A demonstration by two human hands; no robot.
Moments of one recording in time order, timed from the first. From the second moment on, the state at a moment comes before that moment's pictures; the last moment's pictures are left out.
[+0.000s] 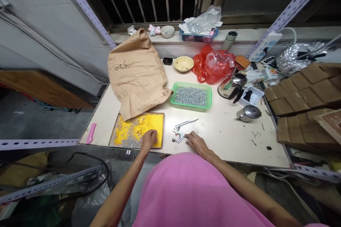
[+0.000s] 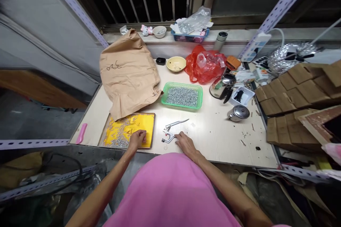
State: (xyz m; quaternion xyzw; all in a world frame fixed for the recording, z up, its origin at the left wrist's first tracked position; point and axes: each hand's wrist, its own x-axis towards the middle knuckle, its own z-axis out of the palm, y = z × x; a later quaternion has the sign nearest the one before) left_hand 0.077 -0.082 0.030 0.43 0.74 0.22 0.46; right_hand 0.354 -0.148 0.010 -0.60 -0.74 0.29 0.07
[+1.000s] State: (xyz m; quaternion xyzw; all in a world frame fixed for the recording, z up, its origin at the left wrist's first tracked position) left_hand 0.170 -0.090 -0.001 0.30 0.73 0.12 0.60; right_hand 0.371 -0.105 0.001 -0.54 -0.82 0.17 -0.06
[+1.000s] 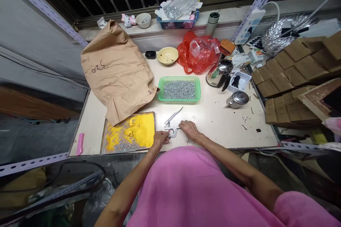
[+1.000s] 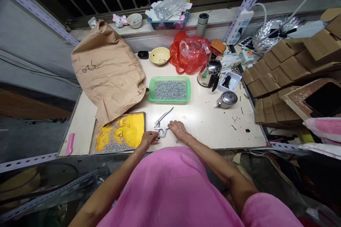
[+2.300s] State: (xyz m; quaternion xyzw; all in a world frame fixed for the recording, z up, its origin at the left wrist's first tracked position) left_hand 0.181 -0.086 -0.002 0.34 0.74 0.05 0.58; right_hand 0.370 -0.105 -0.007 -0.59 -0.79 0.18 0.01
